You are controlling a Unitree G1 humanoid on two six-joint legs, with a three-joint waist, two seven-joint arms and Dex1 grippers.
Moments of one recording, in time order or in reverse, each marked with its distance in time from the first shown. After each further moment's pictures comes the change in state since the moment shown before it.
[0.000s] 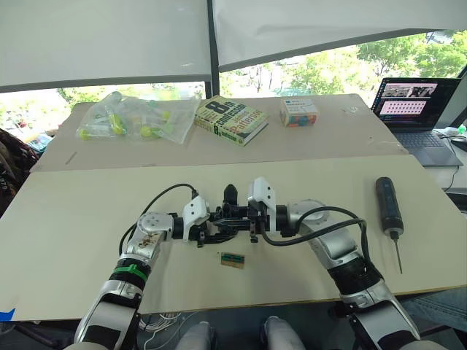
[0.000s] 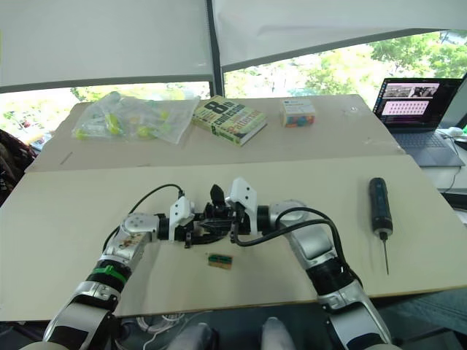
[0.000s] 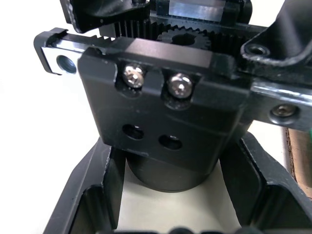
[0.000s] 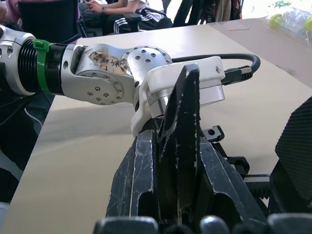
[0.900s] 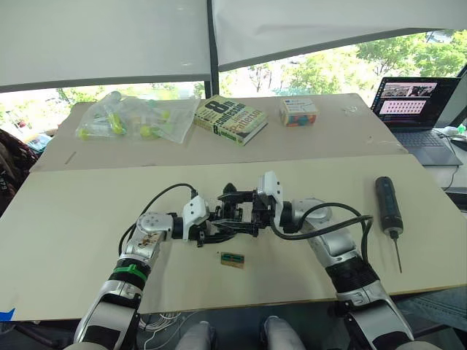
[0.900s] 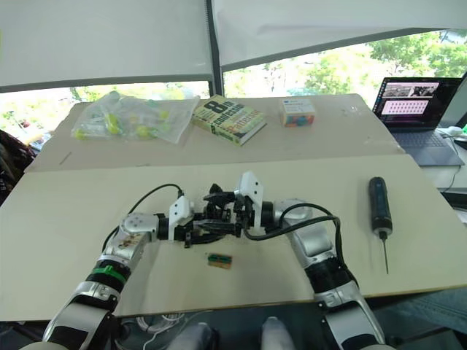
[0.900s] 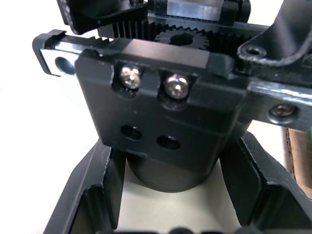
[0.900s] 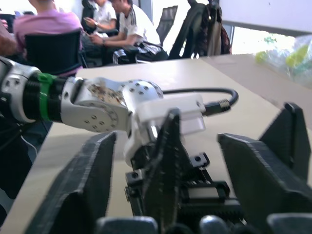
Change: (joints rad) left arm 0.000 0.003 0.004 -0.003 -0.006 0.002 0.003; right arm 0.003 0.060 -0.080 0.069 0.070 -0.157 0.074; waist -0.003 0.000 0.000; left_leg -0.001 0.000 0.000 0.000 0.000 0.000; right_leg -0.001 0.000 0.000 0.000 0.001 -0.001
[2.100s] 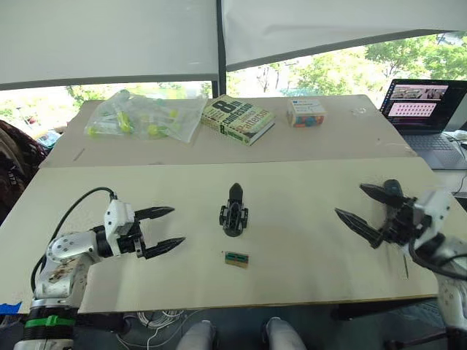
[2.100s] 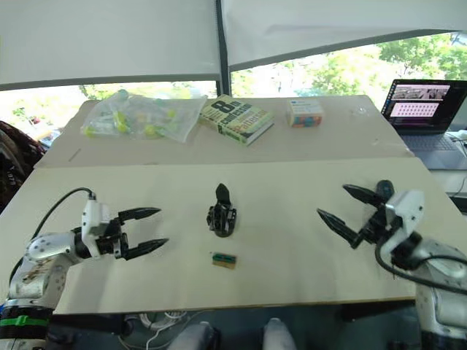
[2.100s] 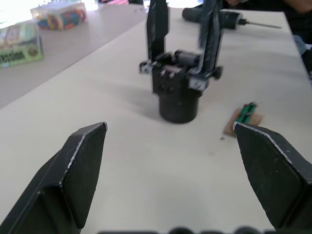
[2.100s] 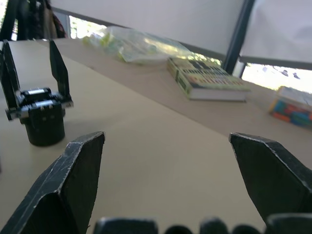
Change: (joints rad) left arm 0.462 0.296 0.335 -0.617 -0.375 0.183 -0.028; right arm 0.704 -0.342 -0.765 -0.307 0.161 -0.103 -0.206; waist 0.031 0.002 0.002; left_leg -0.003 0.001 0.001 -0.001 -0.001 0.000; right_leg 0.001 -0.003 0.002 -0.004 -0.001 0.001
